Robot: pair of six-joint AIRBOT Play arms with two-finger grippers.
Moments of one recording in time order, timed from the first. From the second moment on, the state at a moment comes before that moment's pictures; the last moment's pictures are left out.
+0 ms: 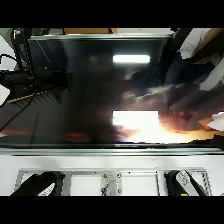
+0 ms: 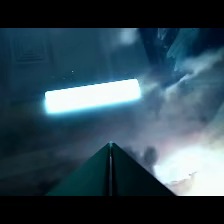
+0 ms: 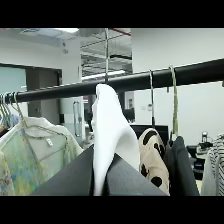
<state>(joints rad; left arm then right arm) -0.38 -0.97 1.42 1.46 -1.12 -1.78 -0.90 -0.99 1.56 0.13 -0.02 -0.03</state>
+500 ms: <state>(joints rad) -0.38 -0.97 1.42 1.47 -1.12 -1.78 -0.90 -1.05 1.62 0.13 -0.03 -0.03</state>
